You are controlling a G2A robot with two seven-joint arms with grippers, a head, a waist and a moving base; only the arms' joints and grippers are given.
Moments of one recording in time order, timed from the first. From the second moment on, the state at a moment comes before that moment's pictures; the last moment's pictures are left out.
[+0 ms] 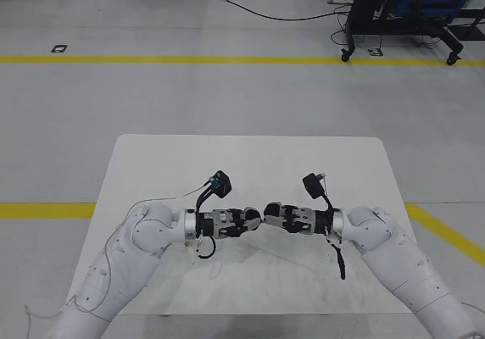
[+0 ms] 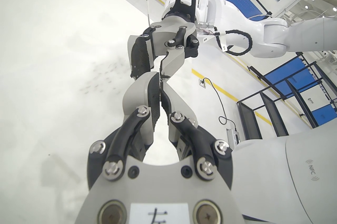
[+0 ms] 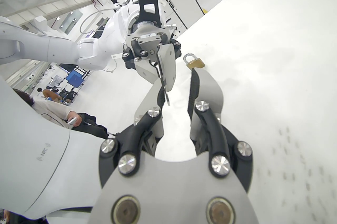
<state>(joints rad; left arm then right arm) 1.11 -1.14 -0.97 -1.45 0.23 -0.79 -0.77 -1.16 -1.04 1.00 -1.31 -0.03 -0.95 0.69</state>
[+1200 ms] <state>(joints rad) 1.15 -1.11 -1.03 -1.52 0.40 -0.74 -0.60 -1.15 -1.00 1.03 -1.25 0.17 -1.01 0.79</state>
